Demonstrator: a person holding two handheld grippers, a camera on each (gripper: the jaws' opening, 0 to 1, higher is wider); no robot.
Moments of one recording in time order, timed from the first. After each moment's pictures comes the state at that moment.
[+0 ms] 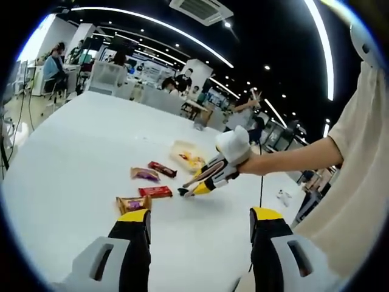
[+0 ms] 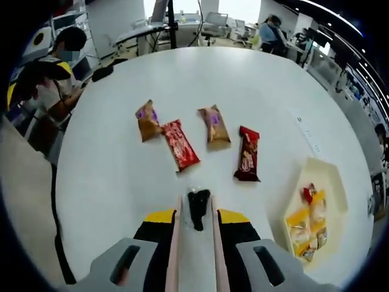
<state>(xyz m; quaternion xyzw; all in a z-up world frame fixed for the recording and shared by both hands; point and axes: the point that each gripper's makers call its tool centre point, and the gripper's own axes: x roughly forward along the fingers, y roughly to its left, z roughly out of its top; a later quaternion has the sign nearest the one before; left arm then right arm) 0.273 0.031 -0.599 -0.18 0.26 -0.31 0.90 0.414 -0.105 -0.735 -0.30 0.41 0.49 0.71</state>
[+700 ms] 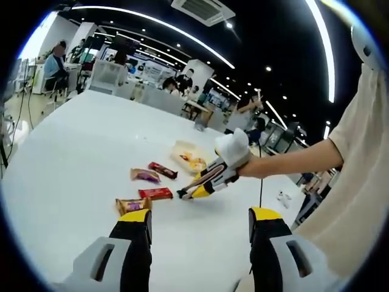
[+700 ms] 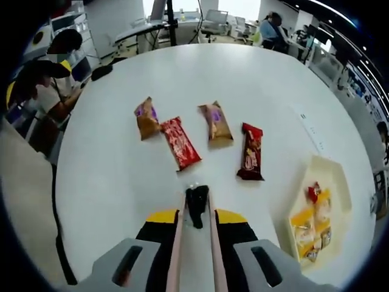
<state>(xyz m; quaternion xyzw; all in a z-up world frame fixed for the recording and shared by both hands) 0.280 0.030 -0.602 -0.18 0.27 -0.30 0.90 0.412 -0.104 -0.742 -0.30 0.43 0.49 0.70</state>
